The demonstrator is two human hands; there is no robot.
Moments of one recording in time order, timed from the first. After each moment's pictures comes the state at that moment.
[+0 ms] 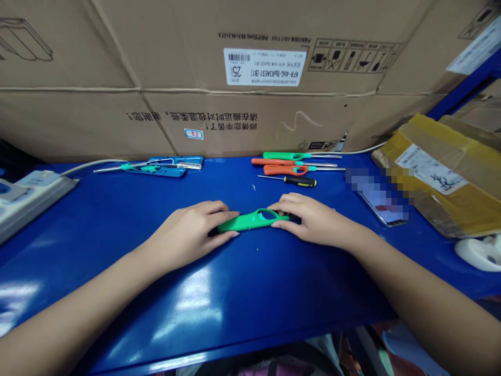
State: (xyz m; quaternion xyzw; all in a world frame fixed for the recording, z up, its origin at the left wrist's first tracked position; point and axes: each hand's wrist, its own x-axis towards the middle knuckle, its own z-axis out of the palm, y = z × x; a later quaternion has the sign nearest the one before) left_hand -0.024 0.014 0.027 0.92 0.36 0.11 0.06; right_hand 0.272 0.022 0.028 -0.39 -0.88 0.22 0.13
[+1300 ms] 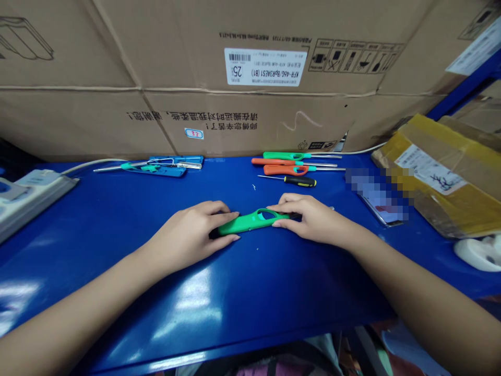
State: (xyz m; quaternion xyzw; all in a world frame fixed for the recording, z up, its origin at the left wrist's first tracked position) left_hand -0.021 0.011 0.027 0.92 0.38 0.11 0.06; right_hand 0.272 0.022 0.024 -0.42 -0.85 0.27 0.15
